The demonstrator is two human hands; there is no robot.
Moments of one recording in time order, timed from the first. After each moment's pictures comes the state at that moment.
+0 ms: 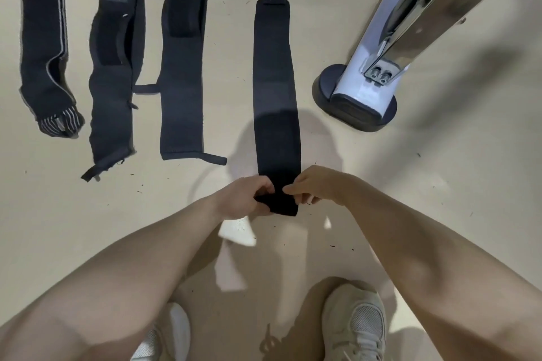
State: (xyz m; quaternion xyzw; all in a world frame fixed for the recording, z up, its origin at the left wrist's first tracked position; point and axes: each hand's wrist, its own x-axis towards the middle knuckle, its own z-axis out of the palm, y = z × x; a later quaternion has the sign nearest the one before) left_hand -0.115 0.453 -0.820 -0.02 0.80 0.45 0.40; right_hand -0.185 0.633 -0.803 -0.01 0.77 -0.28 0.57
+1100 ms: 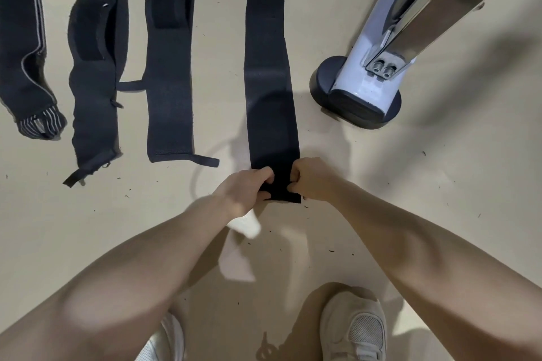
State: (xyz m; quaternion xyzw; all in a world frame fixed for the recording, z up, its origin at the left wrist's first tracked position) left_hand -0.133 0.469 -0.839 0.01 0.90 0.29 0.33; right_hand -0.195 0.627 -0.825 -0.12 0.88 -0.11 0.45
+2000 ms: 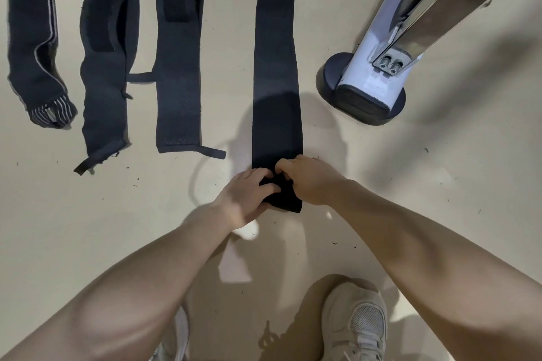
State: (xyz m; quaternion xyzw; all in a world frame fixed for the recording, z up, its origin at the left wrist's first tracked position) left_hand -0.101 0.462 -0.846 0.16 0.93 0.21 0.24; right_hand -0.179 0.621 -0.820 -0.35 0.86 -0.05 0.37
